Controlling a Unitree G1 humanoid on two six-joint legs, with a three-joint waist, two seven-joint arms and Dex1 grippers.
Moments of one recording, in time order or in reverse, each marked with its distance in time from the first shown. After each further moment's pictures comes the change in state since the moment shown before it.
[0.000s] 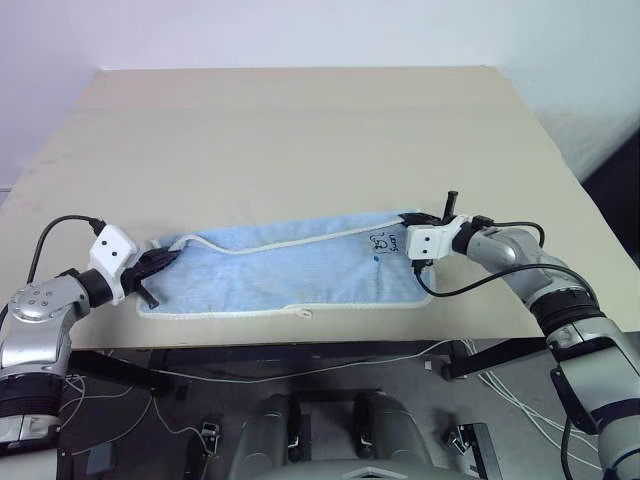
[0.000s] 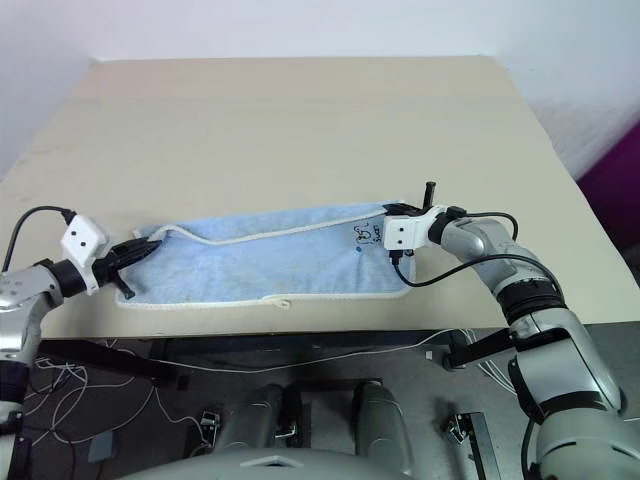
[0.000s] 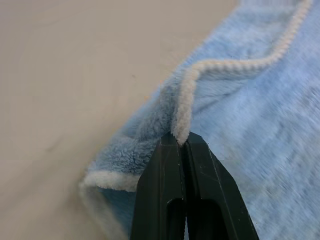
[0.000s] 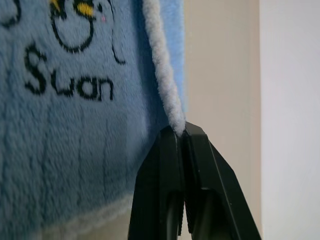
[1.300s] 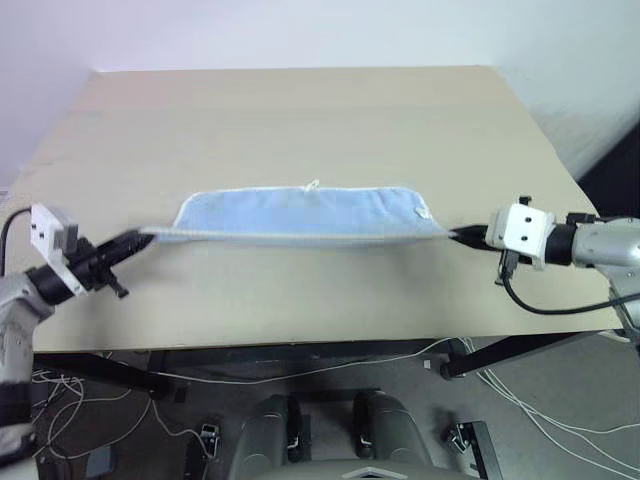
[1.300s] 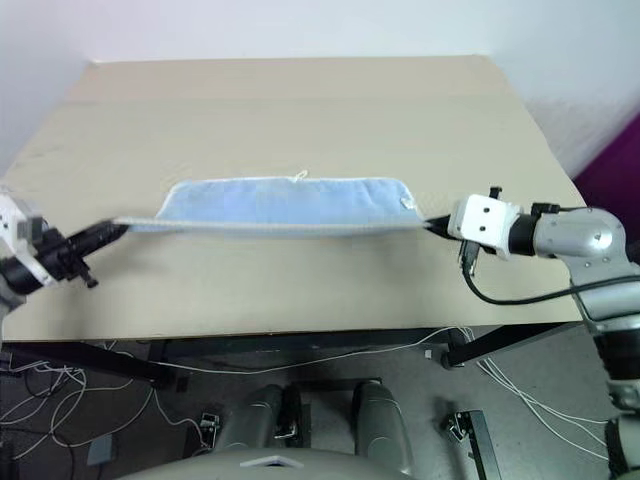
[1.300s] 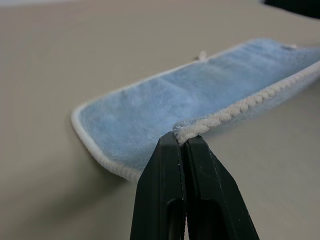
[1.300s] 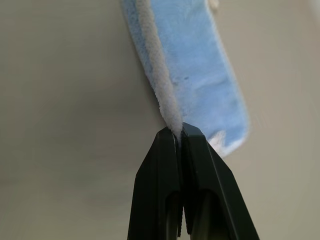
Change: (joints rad) left arm 0.200 0.030 0.240 -0.266 -0.305 0.366 -0.148; right arm 0.420 -0.337 -0.363 -0.734 0.764 0.593 0.700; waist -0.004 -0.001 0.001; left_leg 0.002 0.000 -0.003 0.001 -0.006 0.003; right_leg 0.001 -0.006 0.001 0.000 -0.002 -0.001
